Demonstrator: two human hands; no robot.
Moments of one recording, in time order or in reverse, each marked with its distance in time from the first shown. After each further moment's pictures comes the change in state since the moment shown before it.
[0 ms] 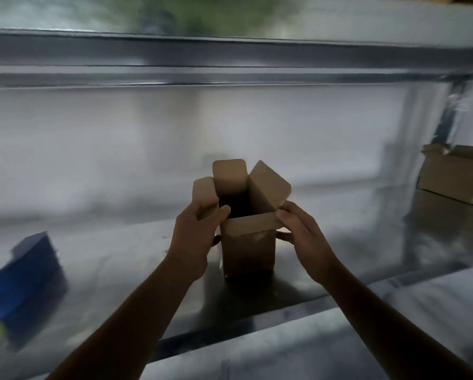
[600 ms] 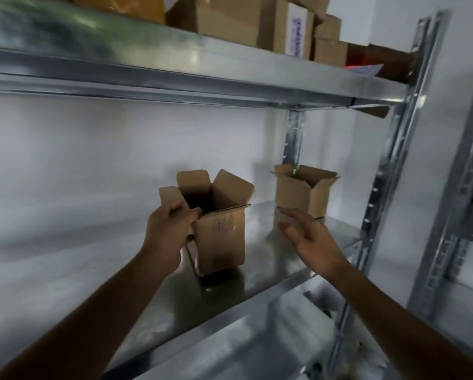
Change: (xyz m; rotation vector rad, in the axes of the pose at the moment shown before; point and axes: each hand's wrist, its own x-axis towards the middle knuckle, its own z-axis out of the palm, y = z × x) left_hand 0.022 -0.048 0.365 -0.003 -0.179 -0.035; right_hand -0.015 -0.007 -0.422 -0.710 0.335 0.032
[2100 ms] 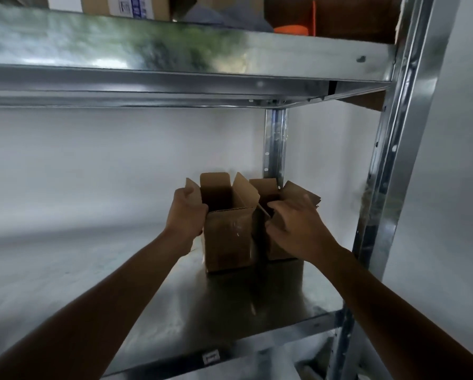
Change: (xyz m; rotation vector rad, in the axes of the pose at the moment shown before) left_hand 0.115 -0.037 0.289 0.306 0.248 0.076; right_hand 0.229 0.190 -0.115 -0.413 -0.146 -0.510
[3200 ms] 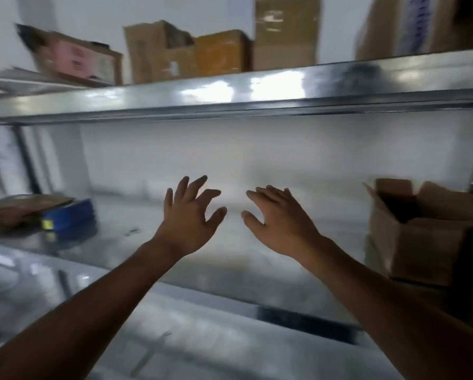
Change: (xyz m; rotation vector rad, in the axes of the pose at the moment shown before) left_hand -0.127 -0.011 -0.353 1.194 0.404 0.436; right_hand 0.024 -0.363 0.051 0.316 -0.110 -0.455
